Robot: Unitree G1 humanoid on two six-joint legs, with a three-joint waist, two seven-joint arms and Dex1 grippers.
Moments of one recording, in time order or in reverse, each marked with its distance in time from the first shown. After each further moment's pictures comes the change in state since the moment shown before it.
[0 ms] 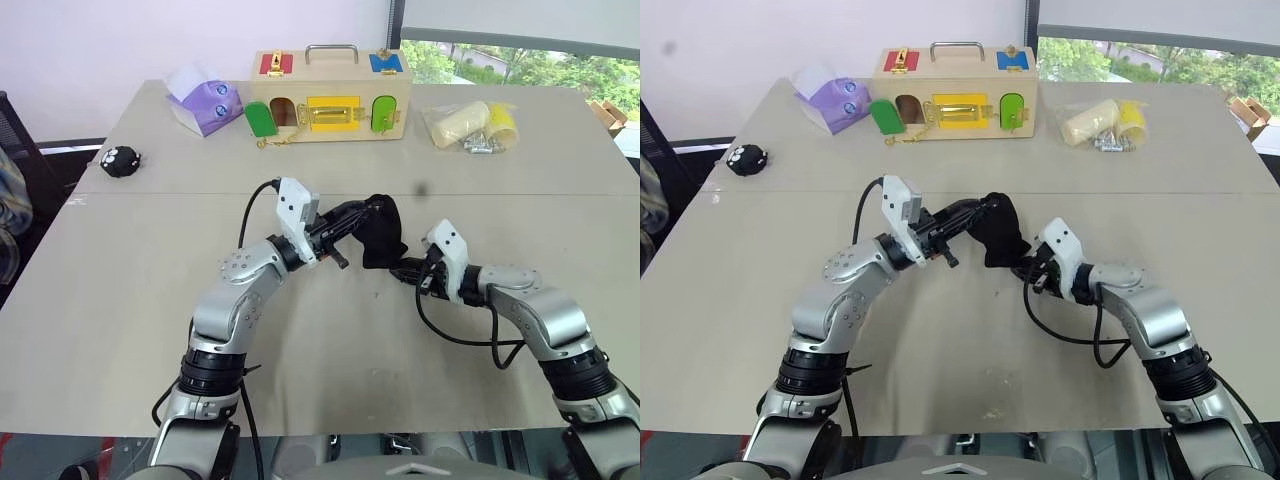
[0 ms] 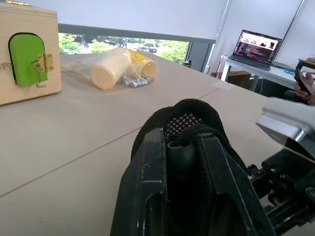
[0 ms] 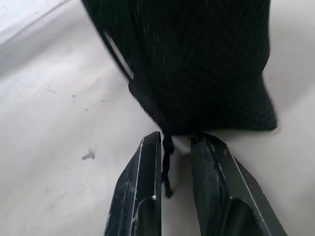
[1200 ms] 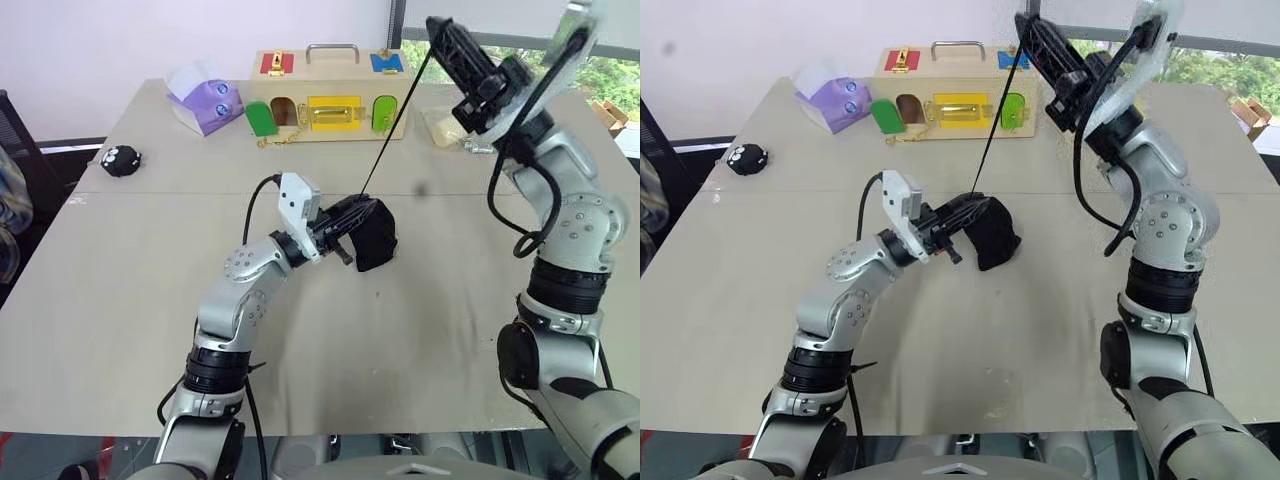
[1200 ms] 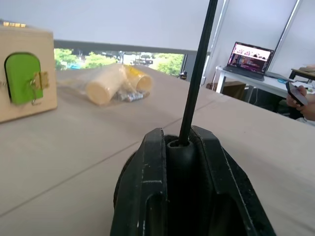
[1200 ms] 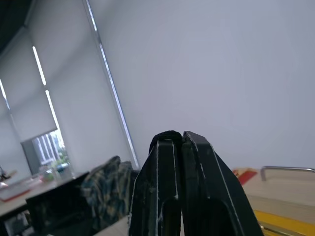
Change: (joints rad) left arm -0.024 -0.025 -0.003 -0.005 -0.001 -0.047 -0.002; right arm -0.537 0.290 -0.486 0.007 0.553 -0.086 -0.297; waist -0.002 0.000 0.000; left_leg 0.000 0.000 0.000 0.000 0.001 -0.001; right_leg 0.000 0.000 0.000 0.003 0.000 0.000
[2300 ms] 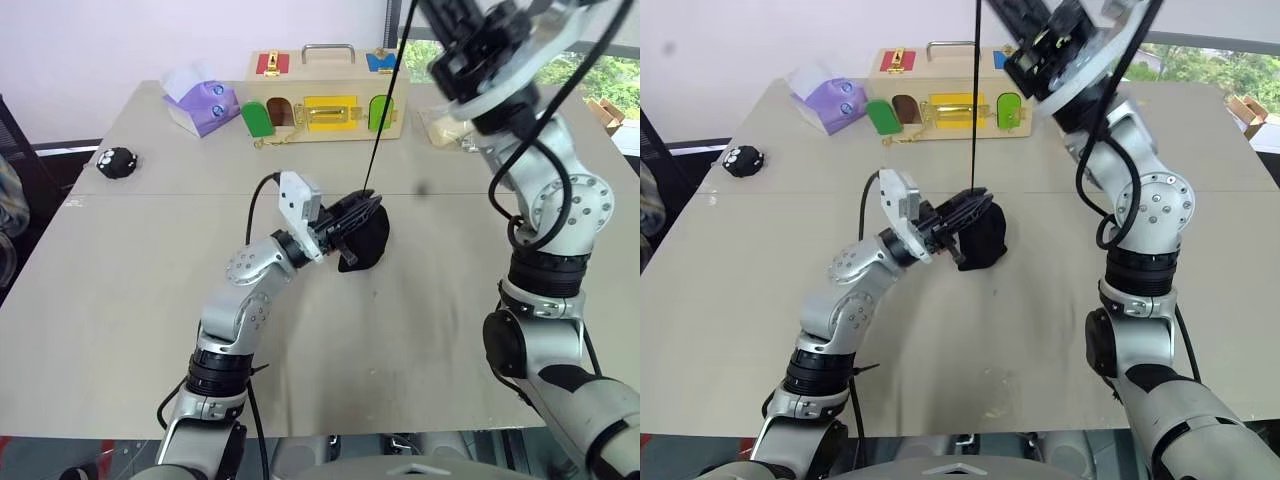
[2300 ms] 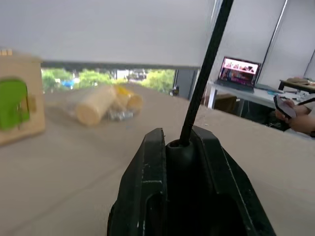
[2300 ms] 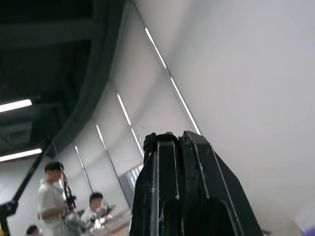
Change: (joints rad) left arm 0.029 -0.007 -0.016 -0.002 -0.046 -0.018 -0.003; right arm -0.063 0.028 0.115 0.036 0.334 -0.030 -0.072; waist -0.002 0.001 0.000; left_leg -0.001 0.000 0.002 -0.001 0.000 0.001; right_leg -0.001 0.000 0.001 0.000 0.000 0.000
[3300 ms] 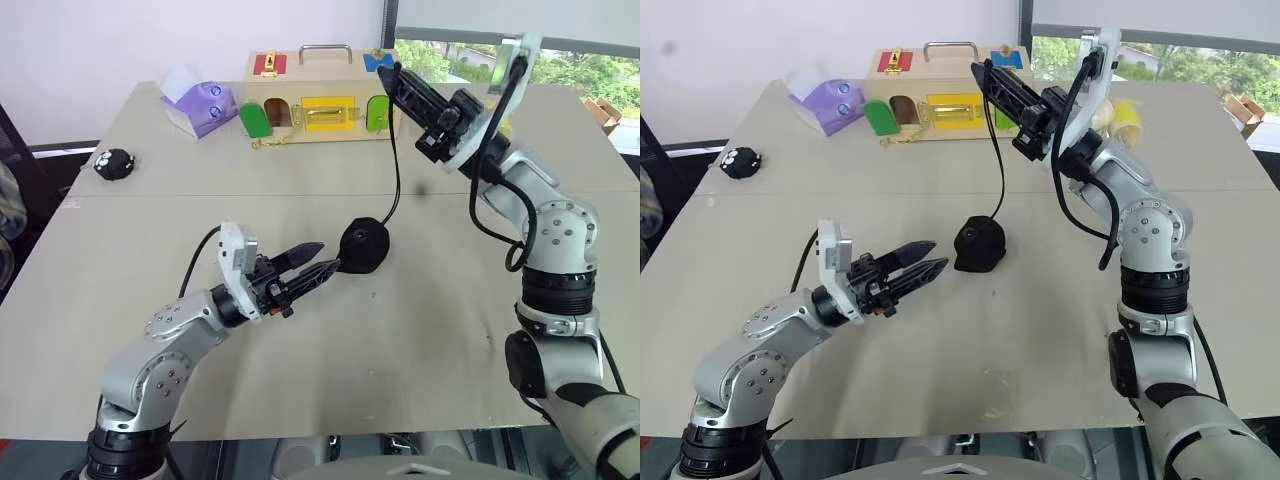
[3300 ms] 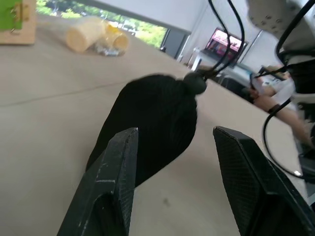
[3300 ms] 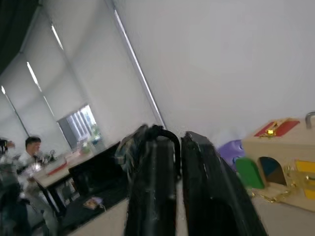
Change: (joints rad) left arm 0.401 0.279 0.251 -0.266 -0.293 0.215 -0.041; right arm 0.196 -0.200 0.091 -0.006 -0.258 0.071 0.163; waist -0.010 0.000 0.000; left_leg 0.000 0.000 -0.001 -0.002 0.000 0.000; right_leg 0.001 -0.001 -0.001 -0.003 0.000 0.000
